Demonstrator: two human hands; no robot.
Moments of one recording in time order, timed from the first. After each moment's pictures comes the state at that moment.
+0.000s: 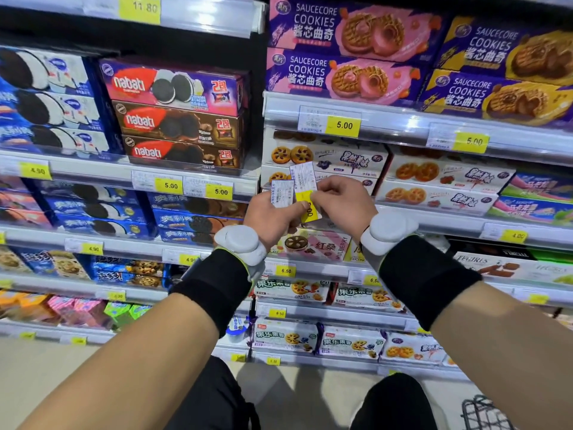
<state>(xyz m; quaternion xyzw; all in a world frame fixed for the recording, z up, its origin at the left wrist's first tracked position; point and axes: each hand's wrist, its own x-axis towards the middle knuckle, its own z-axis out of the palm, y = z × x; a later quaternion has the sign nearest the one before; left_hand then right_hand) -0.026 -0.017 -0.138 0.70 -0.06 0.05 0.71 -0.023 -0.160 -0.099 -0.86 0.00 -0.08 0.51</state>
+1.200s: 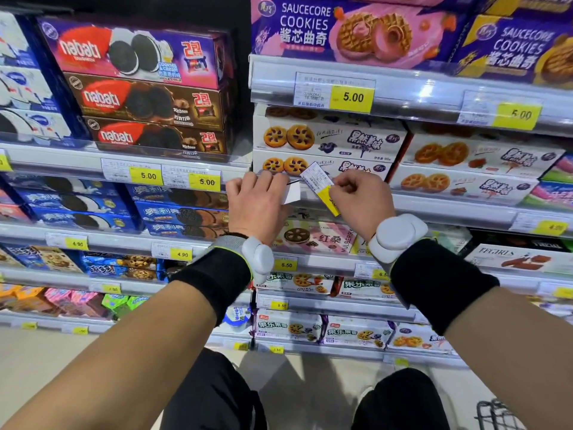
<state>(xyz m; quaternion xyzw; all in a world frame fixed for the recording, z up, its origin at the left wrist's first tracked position) 0.026 -0.011 -0.185 0.93 -0.11 0.34 0.07 0.003 -0.186 -0.132 -0.91 0.02 -0.17 0.39</state>
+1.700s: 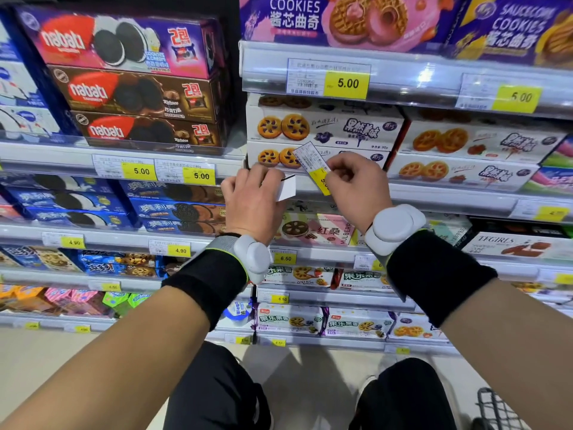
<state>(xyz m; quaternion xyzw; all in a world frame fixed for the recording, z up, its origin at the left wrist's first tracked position) 0.014 -0.011 -0.181 0.93 -0.10 0.33 0.15 0.005 -0.181 -0.132 -0.88 -0.01 -0.20 0.43</state>
